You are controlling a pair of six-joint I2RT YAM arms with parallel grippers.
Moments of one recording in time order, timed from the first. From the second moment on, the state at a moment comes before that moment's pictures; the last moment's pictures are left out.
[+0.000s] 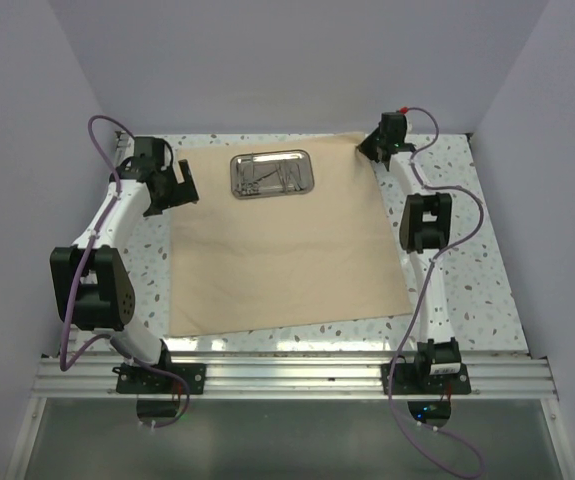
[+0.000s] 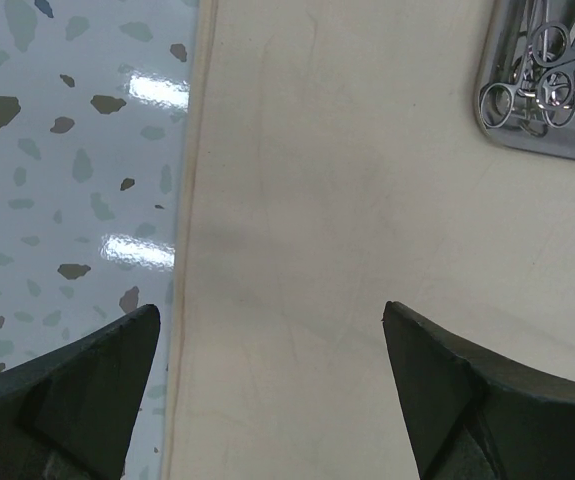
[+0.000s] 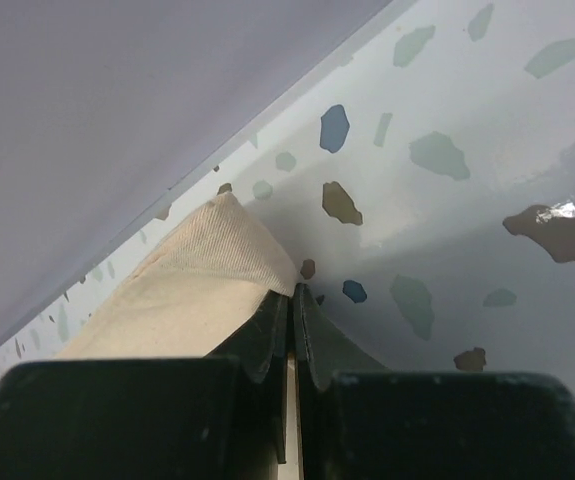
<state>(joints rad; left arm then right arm) -0.01 1.65 1.35 -0.68 -0.04 -0.34 0.07 2.81 2.56 -0.36 -0.04 0.82</state>
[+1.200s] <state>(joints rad) -0.27 2.07 1.90 -0.57 -0.06 -0.47 0.14 1.52 1.35 -0.58 -0.05 0.55</state>
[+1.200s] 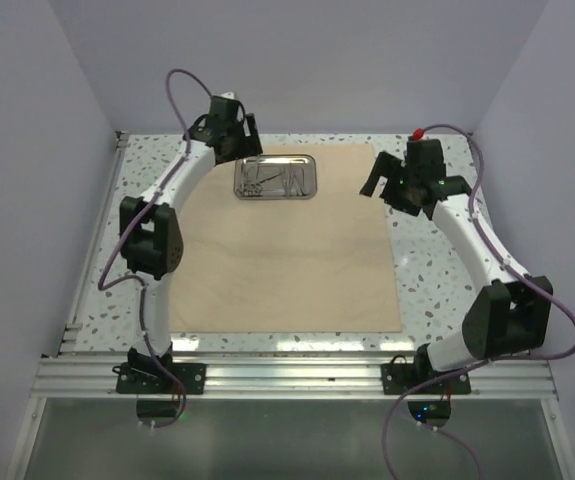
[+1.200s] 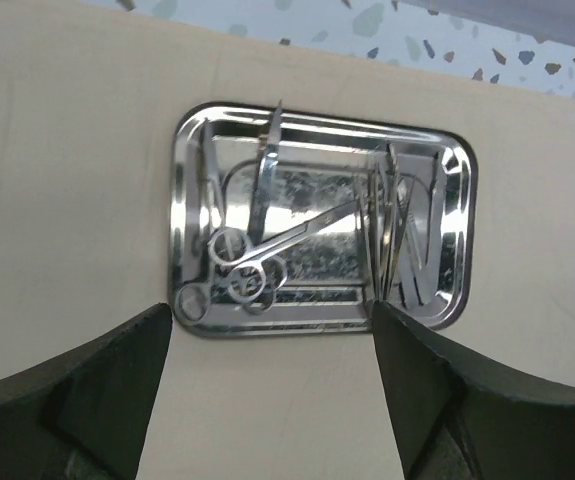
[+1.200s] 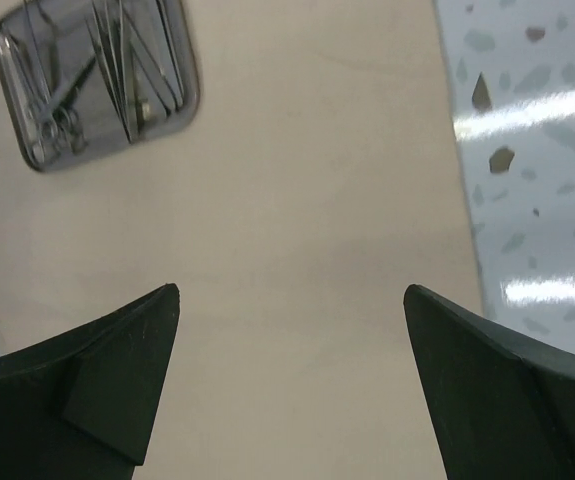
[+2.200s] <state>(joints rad) -0.47 2.55 2.29 -0.54 -0.25 -0.48 0.21 1.10 1.08 -0.94 0.04 0.45</state>
